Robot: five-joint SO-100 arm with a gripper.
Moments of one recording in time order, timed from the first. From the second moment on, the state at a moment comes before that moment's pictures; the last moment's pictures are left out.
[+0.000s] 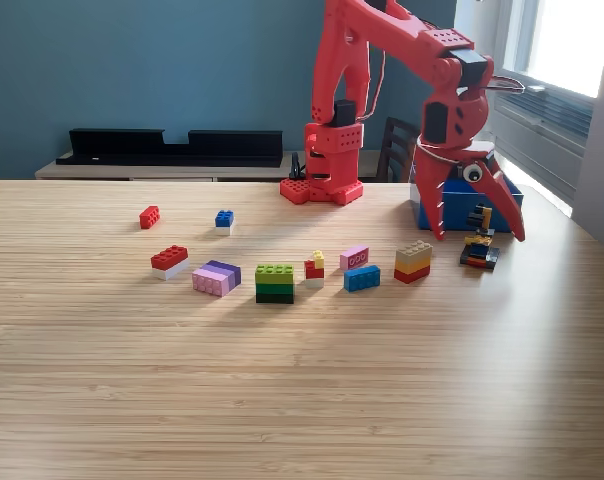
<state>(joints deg) -37.9 81.9 101.2 59.9 -20.3</state>
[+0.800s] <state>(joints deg) -37.9 74.8 90.5 62.8 -8.1</state>
